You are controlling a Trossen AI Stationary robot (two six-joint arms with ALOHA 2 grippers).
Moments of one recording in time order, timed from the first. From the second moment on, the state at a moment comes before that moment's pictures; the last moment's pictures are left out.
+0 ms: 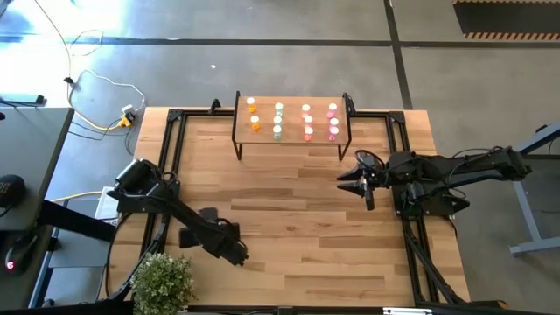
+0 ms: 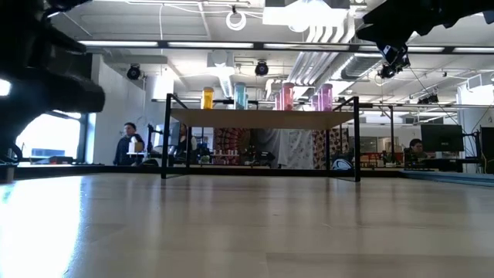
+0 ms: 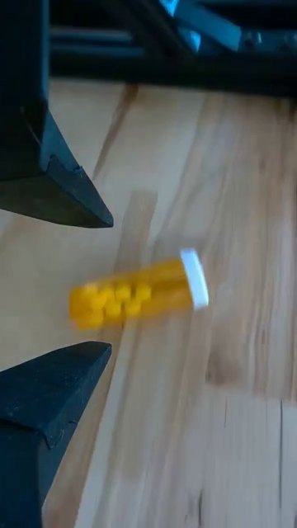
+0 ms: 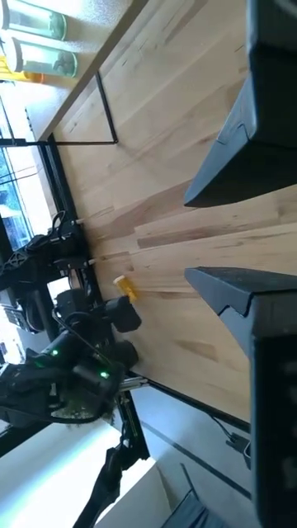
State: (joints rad) left arm -0.48 1.86 1.19 -1.27 0.03 -2.32; right arm 0.09 0.68 0.52 -0.12 0.04 0.30
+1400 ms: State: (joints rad) left arm -0.35 1.64 0.91 -1.03 0.12 -2.31; right arm 0.09 0.68 0.52 -0.16 0.05 0.31
